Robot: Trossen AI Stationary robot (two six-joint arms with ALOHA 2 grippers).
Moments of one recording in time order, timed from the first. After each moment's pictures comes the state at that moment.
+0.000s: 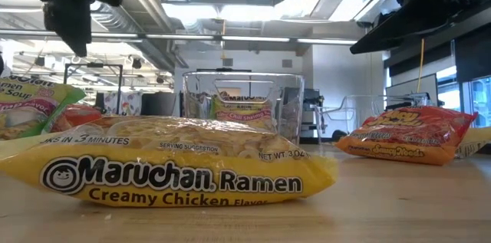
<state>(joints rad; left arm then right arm) -0.12 0.97 0.89 -1.09 -0.09 -0.85 0.26 0.88 0.45 -0.05 0.25 0.10</state>
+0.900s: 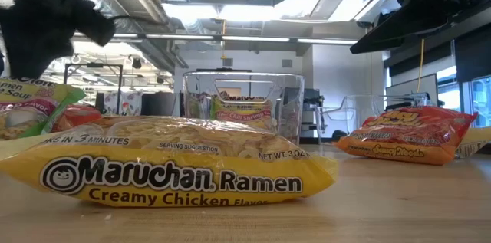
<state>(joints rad) -0.10 1.19 0.83 -1.24 0.16 -0.62 0.26 0.88 0.45 -0.05 0.25 0.10</state>
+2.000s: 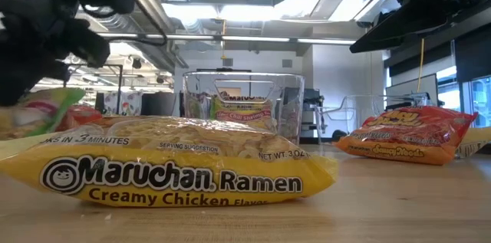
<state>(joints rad) -0.10 1.19 0.70 -1.03 0.25 -0.57 0.26 0.88 0.45 -0.05 0.25 0.10</state>
